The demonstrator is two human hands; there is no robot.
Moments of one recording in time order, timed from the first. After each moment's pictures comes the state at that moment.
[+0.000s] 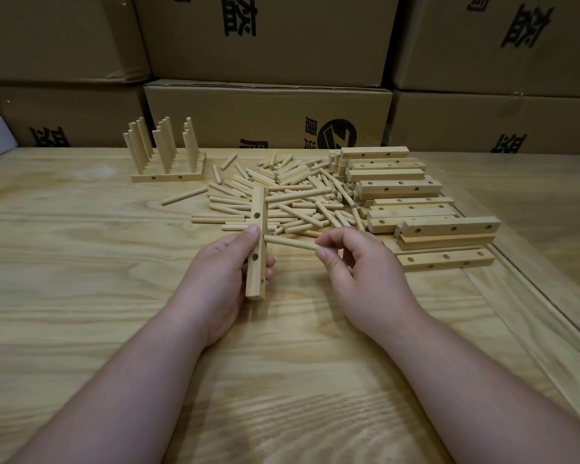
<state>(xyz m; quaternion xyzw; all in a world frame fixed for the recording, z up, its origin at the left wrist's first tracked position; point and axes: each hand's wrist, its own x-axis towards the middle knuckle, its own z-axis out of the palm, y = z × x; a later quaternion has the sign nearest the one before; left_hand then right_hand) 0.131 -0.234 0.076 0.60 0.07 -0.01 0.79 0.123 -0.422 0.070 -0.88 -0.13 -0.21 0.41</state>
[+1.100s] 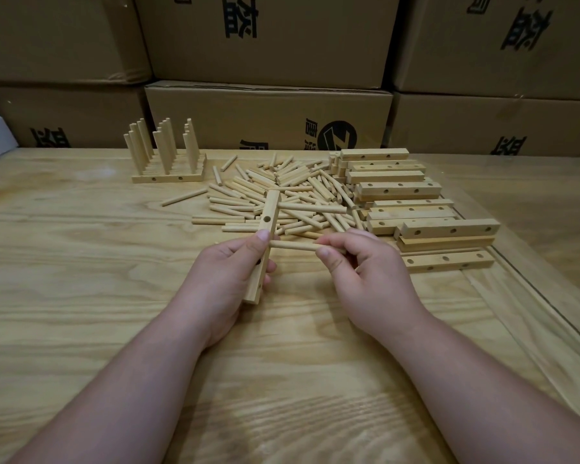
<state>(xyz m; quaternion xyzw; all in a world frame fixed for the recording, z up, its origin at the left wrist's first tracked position) 0.126 -0.234 0.077 0.64 0.03 -0.02 0.77 0.125 -0.426 0.068 -0.85 -0.16 -0.26 0.42</state>
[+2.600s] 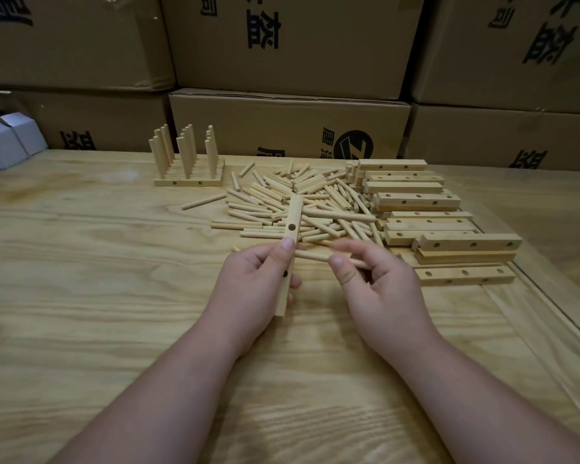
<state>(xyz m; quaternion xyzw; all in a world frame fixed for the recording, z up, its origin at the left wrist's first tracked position) 0.112 -0.242 0.079 0.69 -0.01 0.08 0.72 0.115 -0.412 0.066 -0.79 -0.13 -0.19 0.57</state>
